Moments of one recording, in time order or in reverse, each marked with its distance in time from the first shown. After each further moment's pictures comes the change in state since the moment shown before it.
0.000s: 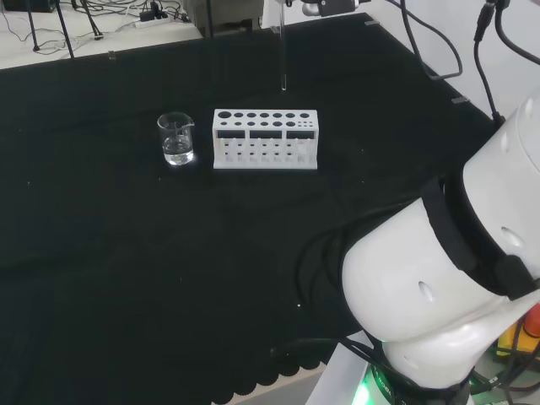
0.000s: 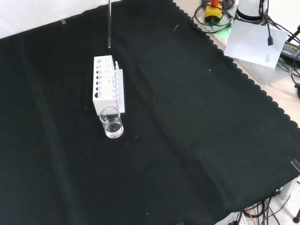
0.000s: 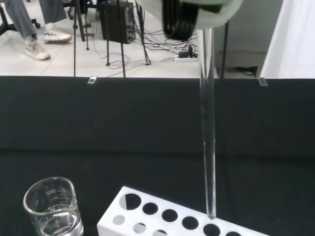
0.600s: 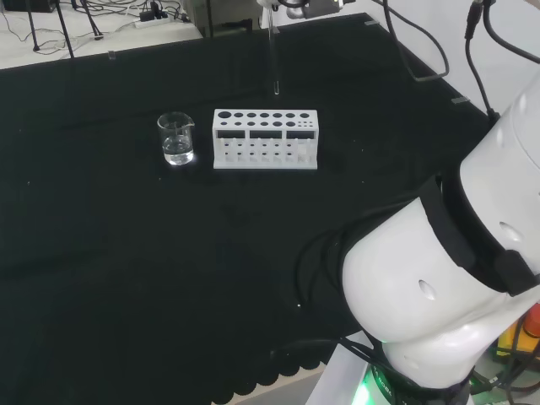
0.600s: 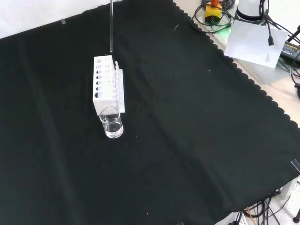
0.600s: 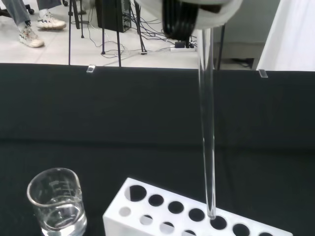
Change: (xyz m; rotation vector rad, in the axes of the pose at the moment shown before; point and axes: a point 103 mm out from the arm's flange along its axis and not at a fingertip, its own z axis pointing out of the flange) arm 0.019 0.004 0.003 0.024 -0.018 0.011
